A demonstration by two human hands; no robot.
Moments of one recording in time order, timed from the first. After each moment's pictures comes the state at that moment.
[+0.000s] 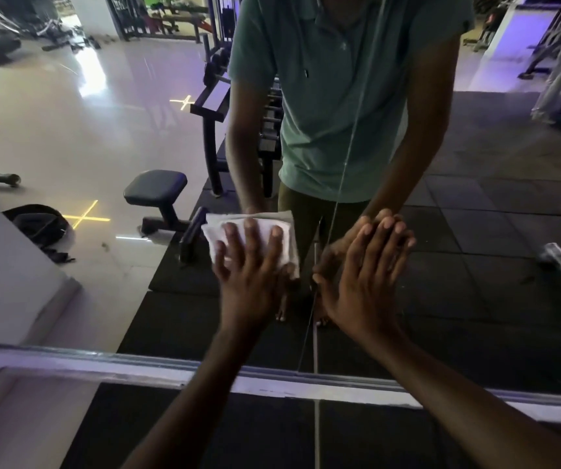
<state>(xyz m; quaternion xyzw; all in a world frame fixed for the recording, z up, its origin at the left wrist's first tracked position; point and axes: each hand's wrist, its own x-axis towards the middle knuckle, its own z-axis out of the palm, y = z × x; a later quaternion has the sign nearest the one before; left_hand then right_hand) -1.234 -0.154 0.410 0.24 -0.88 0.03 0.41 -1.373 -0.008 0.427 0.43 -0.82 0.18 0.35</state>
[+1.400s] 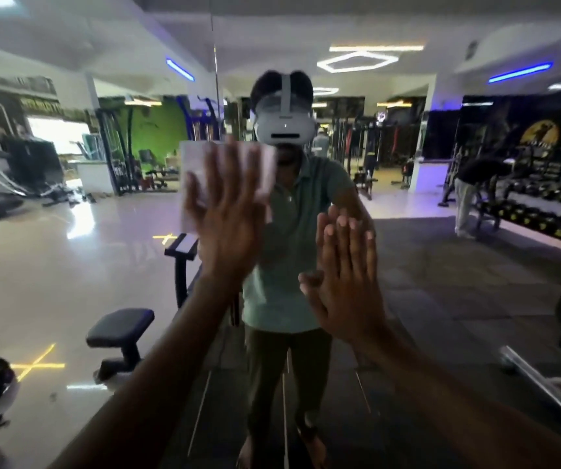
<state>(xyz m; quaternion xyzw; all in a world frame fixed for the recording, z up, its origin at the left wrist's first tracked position) -1.345 -0.096 0.760 0.19 -0.78 0.13 0.58 -1.468 0.069 0.665 0.47 -0.69 0.23 0.50</state>
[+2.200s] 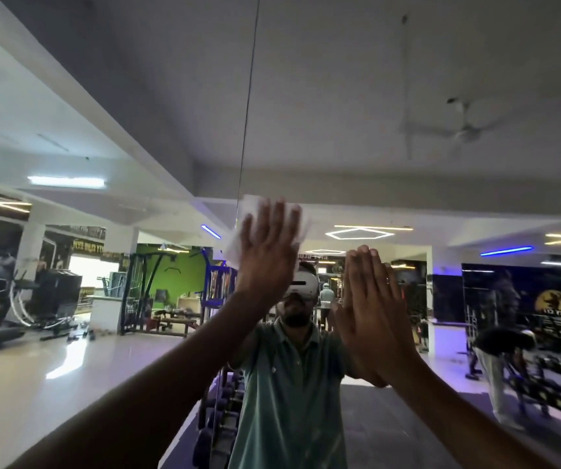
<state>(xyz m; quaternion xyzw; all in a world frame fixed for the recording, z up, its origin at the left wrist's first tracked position) -1.391 -0.072 0.997 0.15 -0.74 0.26 0.61 -1.528 0.094 0.919 0.41 -0.64 0.23 0.61</state>
